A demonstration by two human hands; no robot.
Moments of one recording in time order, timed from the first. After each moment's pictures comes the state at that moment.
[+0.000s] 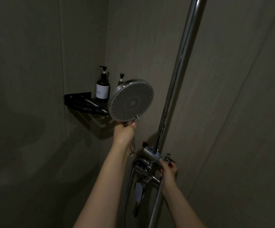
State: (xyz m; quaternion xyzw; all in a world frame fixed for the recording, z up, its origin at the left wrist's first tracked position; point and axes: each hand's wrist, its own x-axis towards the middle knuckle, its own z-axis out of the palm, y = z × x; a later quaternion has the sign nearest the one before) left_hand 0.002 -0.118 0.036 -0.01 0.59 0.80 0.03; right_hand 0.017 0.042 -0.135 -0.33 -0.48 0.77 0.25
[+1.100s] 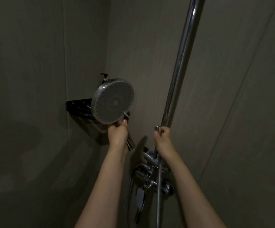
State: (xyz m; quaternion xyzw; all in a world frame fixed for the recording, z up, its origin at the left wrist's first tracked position) left_hand -0.007 -0.129 0.047 -0.07 0.49 0.87 -0.02; right_hand 0.019 0.005 0.011 -0.09 -0.79 0.56 0.21
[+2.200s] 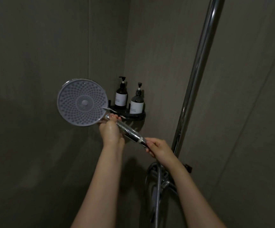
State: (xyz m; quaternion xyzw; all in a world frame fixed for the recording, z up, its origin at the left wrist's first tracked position) left_hand -0.007 -0.196 0.052 -0.07 0.27 0.96 -0.07; right_hand 0.020 -0.046 -0.008 0.04 -0.85 0.52 0.09
